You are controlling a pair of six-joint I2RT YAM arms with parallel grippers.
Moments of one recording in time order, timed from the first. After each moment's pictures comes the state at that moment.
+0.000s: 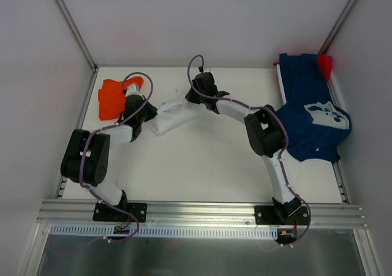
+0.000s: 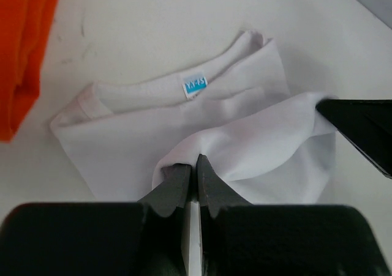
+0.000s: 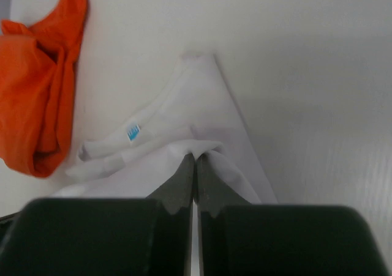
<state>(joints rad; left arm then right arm) -0.22 1.53 0.68 0.38 -0.04 -0.61 0.64 2.19 1.63 -0.02 0.07 0.67</state>
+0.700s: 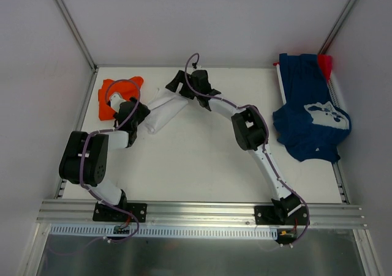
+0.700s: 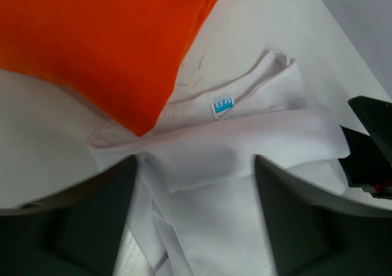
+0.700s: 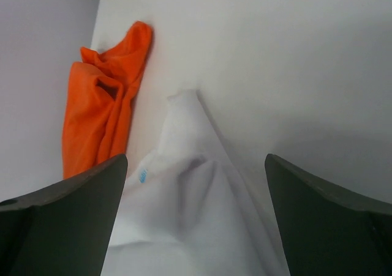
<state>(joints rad) -0.12 1.61 0.63 0.53 -0.27 -0.76 0.59 2.66 2.19 0.13 -0.21 0.81</state>
